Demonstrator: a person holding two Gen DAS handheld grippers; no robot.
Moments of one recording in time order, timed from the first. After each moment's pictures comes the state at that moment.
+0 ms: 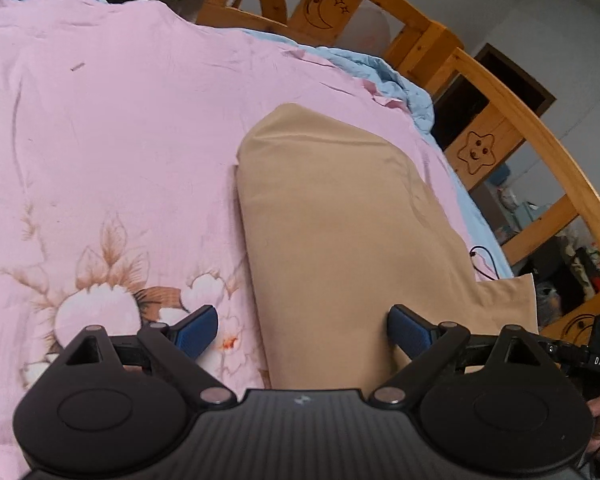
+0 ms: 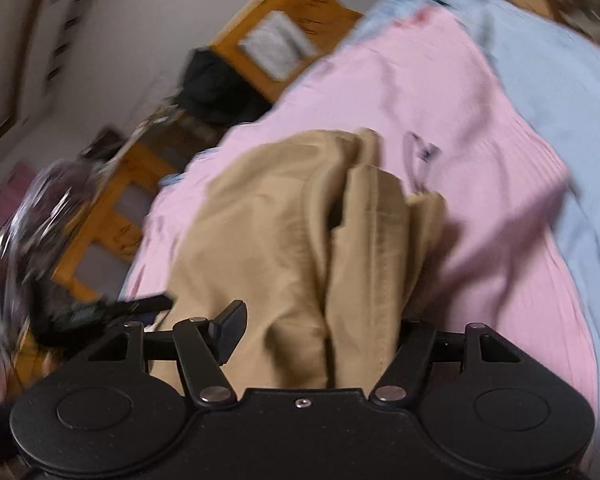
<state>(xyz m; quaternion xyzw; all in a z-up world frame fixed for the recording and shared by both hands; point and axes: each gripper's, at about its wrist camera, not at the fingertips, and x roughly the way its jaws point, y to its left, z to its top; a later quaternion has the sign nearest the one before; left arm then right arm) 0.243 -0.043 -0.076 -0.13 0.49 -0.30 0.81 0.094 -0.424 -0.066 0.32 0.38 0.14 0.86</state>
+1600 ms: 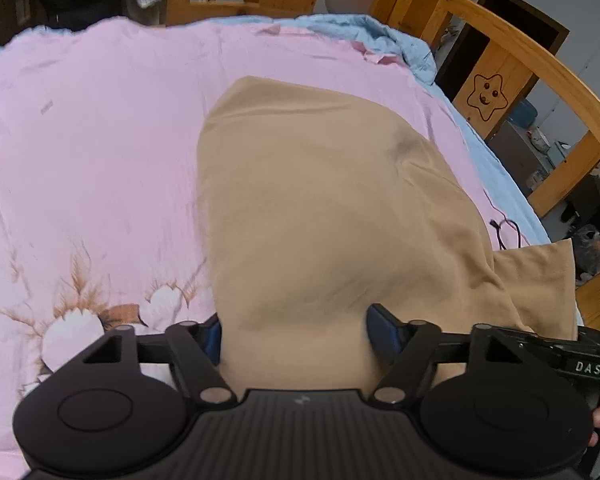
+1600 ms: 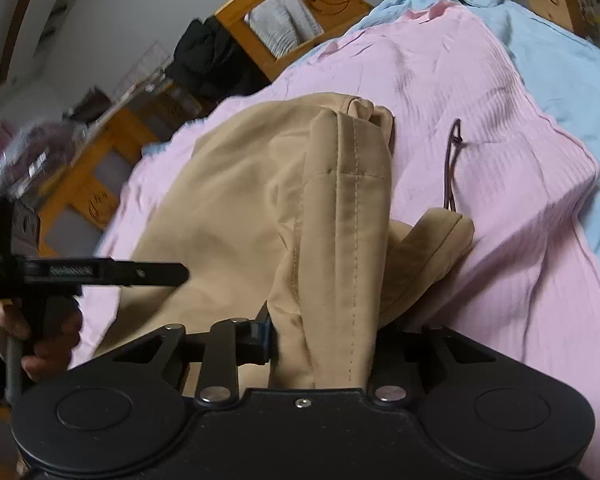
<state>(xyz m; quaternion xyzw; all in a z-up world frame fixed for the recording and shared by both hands) 0.245 -0.110 -0.052 0.00 0.51 -0.27 0.82 0.105 -0.386 -0.077 0.27 0.41 0.10 0.87</state>
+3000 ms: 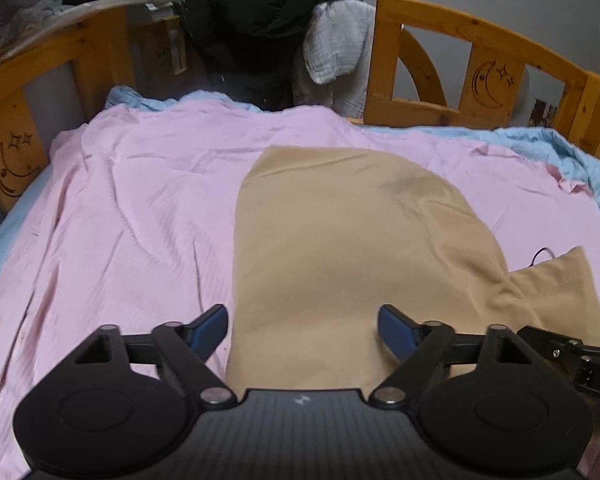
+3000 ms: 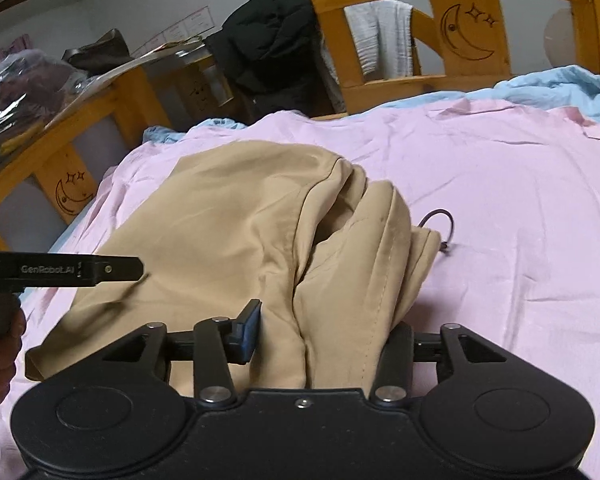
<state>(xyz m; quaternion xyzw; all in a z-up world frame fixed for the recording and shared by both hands) 0.372 -0.008 -0.034 0.00 0.43 -0.05 0.90 0.333 -0.254 -0.067 0.11 0.39 0.12 0.91</state>
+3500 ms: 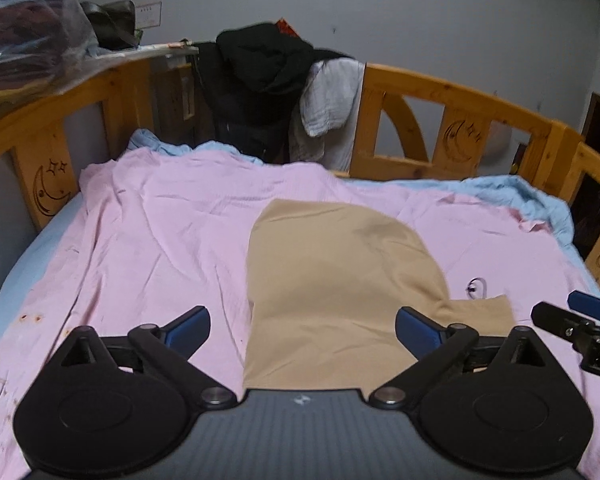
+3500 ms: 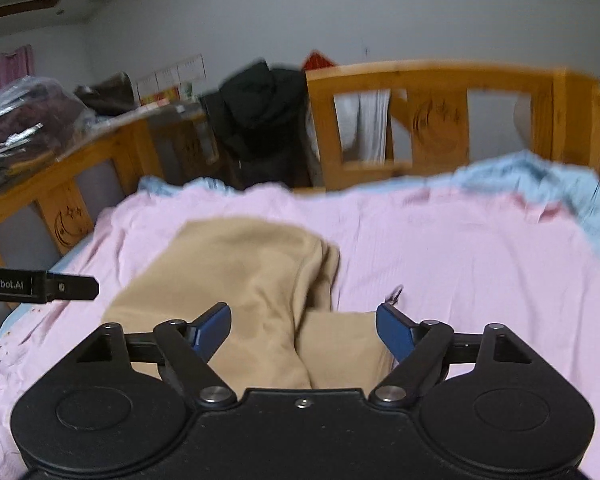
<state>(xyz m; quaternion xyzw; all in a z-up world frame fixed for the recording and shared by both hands) 0.294 0.010 0.033 -0.03 0.36 -0.07 0.93 0.258 -0.250 0.009 0.07 0.27 0.07 0.96</state>
